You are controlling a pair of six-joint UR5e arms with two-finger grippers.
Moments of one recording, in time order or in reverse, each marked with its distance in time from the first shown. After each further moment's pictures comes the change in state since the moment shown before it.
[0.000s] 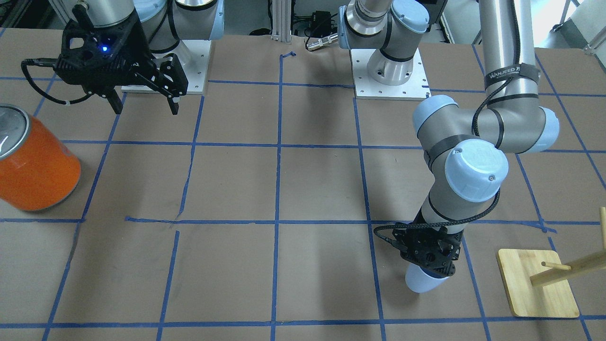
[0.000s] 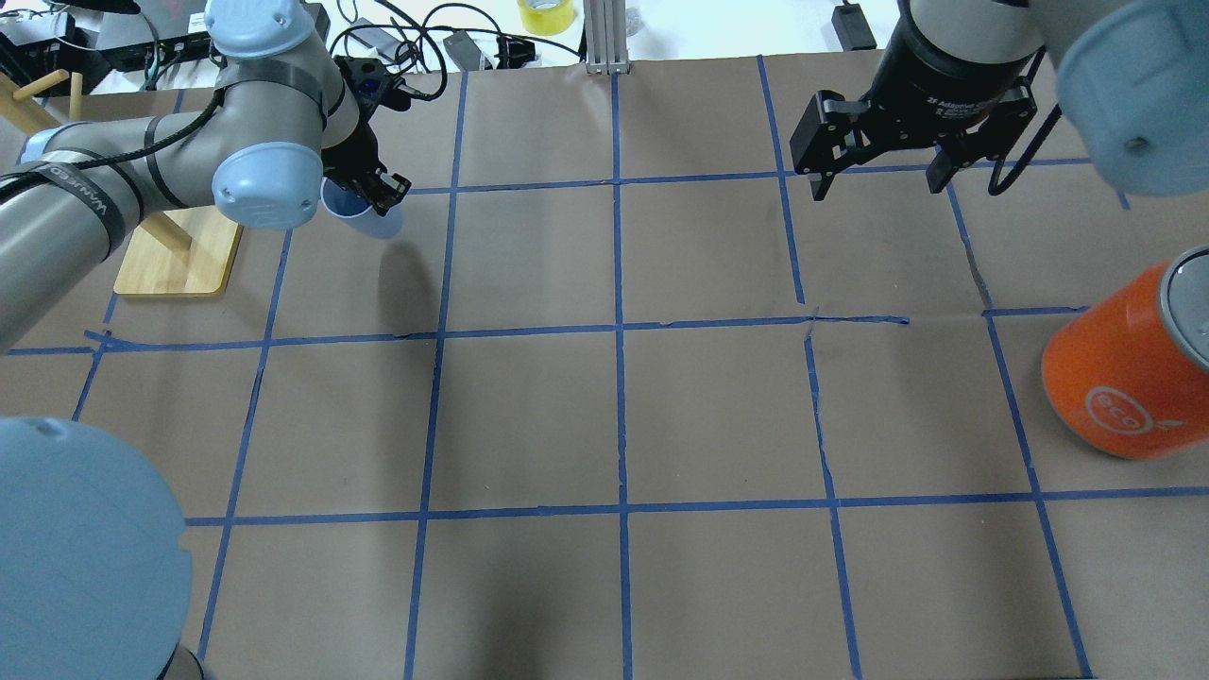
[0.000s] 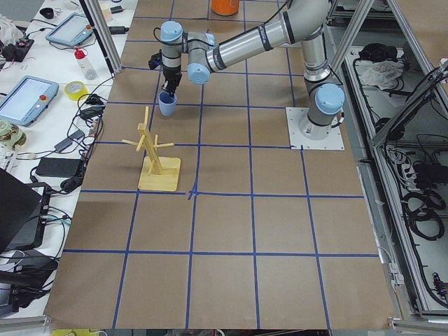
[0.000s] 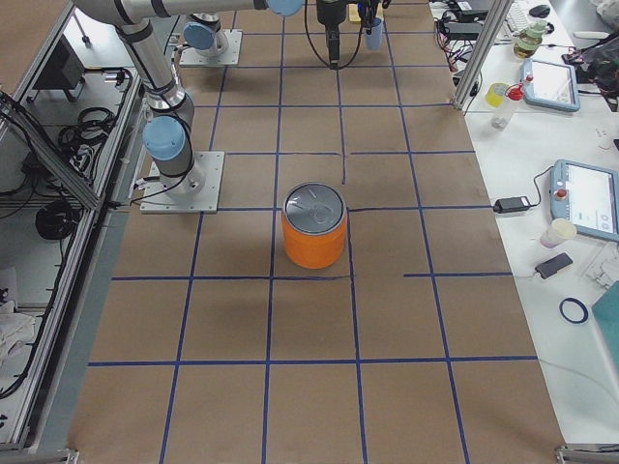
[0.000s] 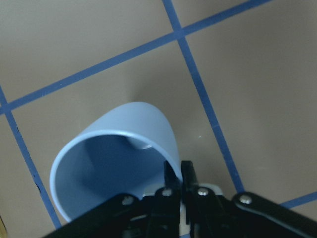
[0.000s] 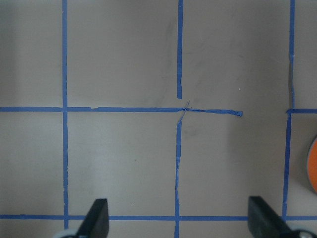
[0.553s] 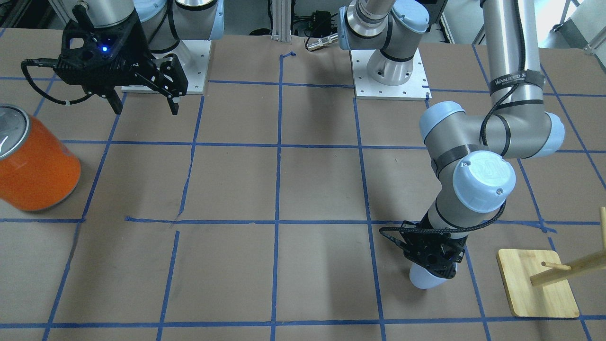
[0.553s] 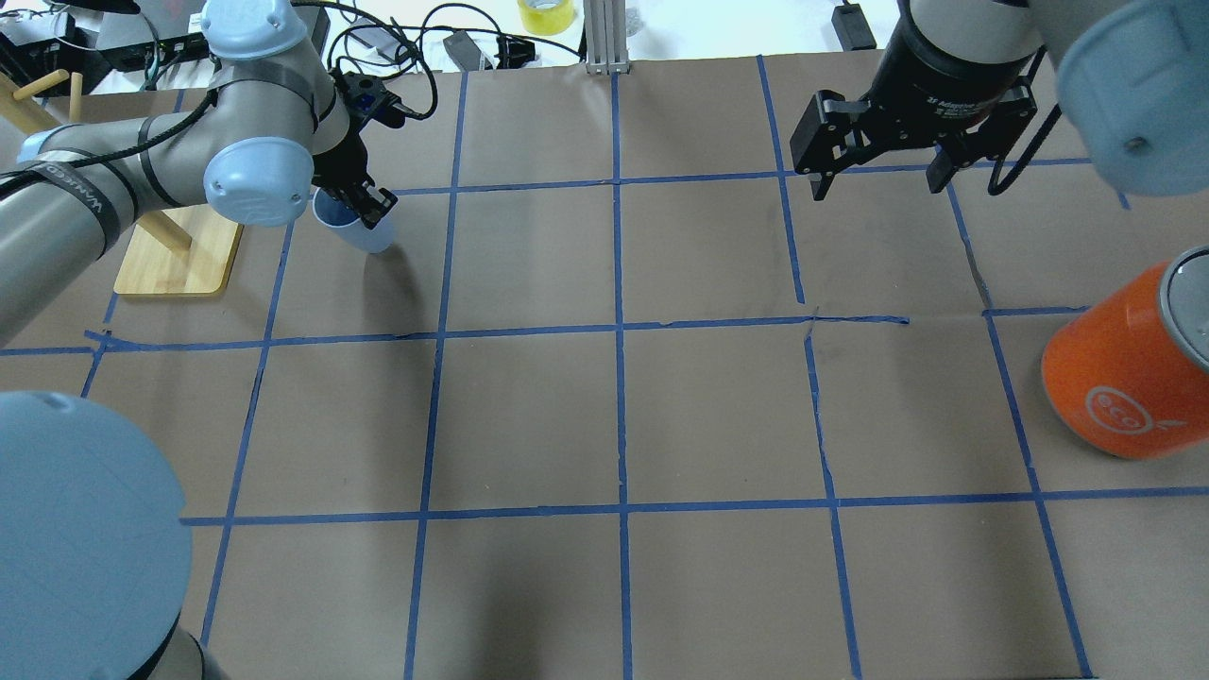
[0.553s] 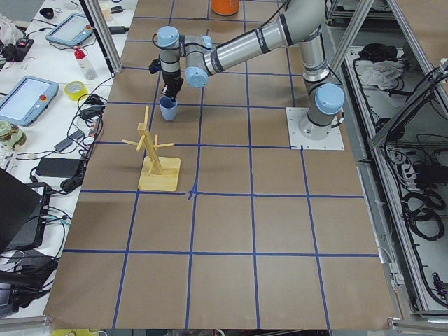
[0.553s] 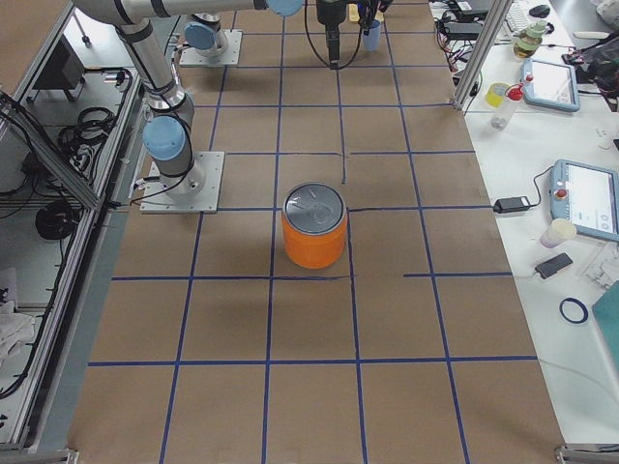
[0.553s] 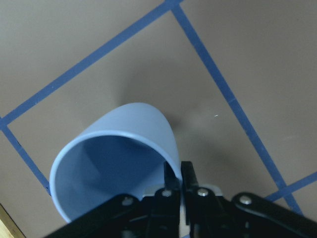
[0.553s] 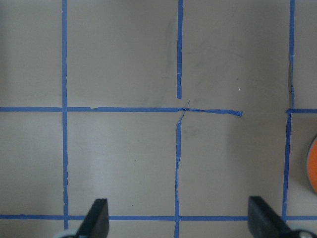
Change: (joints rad) left arm 0.023 -0.013 0.001 -0.036 0.010 0.086; right arm 0.000 0.000 0.000 0.000 -0.001 0.000
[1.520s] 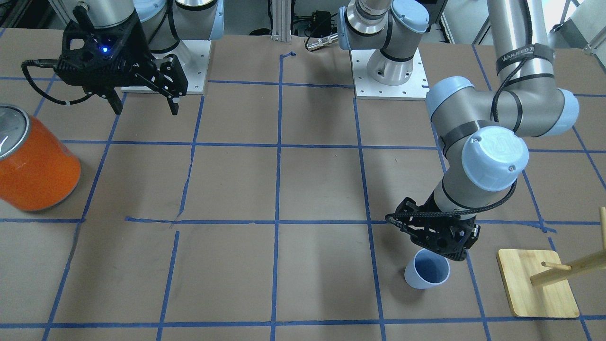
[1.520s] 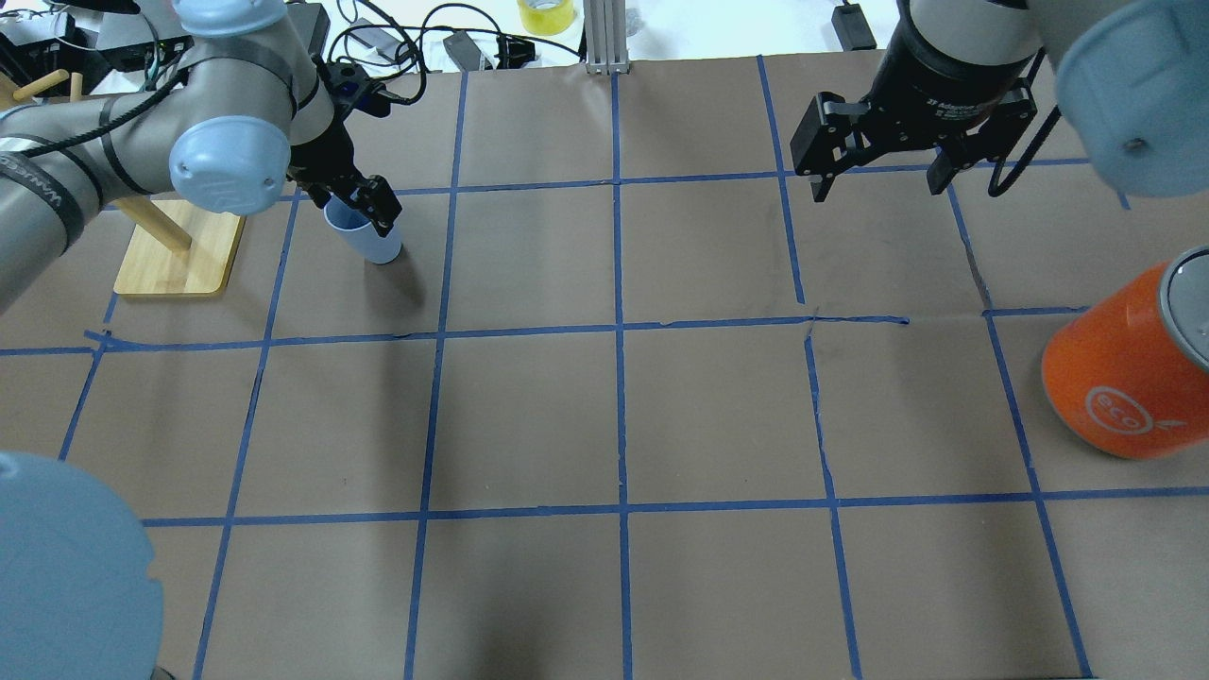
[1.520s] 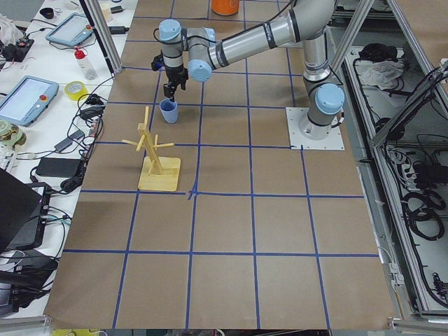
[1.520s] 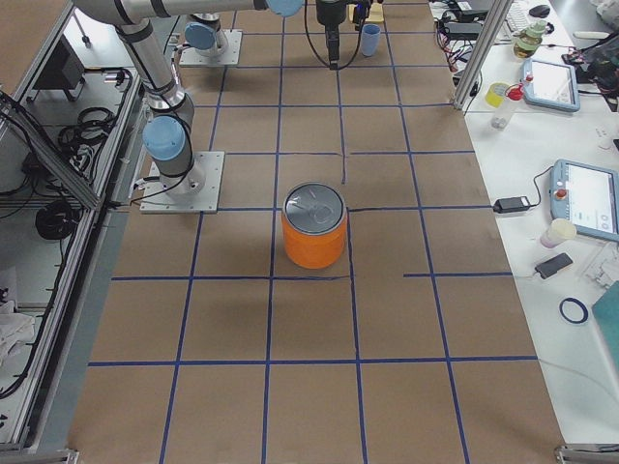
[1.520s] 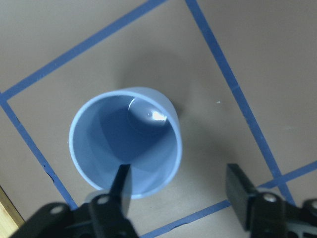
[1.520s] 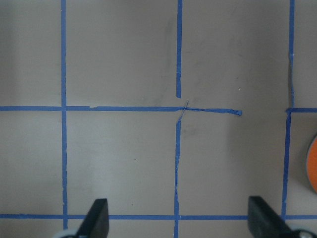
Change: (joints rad) left arm -0.006 0.101 0.006 -0.153 0.002 -0.134; right arm 0.000 0.000 0.002 0.001 -0.002 0.000
